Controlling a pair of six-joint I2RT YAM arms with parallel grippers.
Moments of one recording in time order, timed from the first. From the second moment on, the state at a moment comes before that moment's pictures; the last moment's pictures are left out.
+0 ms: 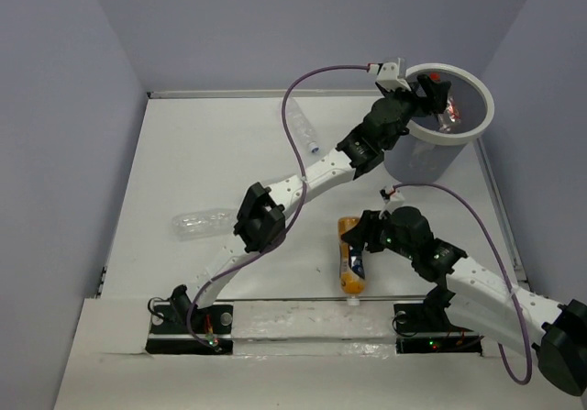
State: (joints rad) left arm -0.98 2.46 2.48 0.30 -0.37 -0.58; right arm 0.69 0.81 0.34 -0.03 -0.09 0.66
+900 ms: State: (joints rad) left arm -0.95 0.96 1.14 0.11 -0.48 -0.37; right arm 0.67 1.01 1.10 -0.11 0.36 0.31
